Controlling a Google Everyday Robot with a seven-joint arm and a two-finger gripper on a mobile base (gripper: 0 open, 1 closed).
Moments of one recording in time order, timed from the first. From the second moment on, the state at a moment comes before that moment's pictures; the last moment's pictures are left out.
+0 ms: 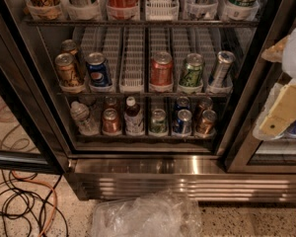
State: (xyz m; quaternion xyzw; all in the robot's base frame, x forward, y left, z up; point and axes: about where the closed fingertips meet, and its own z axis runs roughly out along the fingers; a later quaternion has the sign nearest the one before) arm 0.432 -0.212 0.970 -0.58 0.79 -0.03 0.20
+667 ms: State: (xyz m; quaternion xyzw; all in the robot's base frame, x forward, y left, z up) arm 0.421 -0.166 0.828 -0.48 0.82 0.16 0.26
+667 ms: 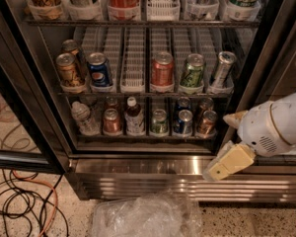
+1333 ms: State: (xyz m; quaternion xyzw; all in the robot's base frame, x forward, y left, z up) arm 0.436 -0.117 0.792 -0.46 0.81 0.24 0.28
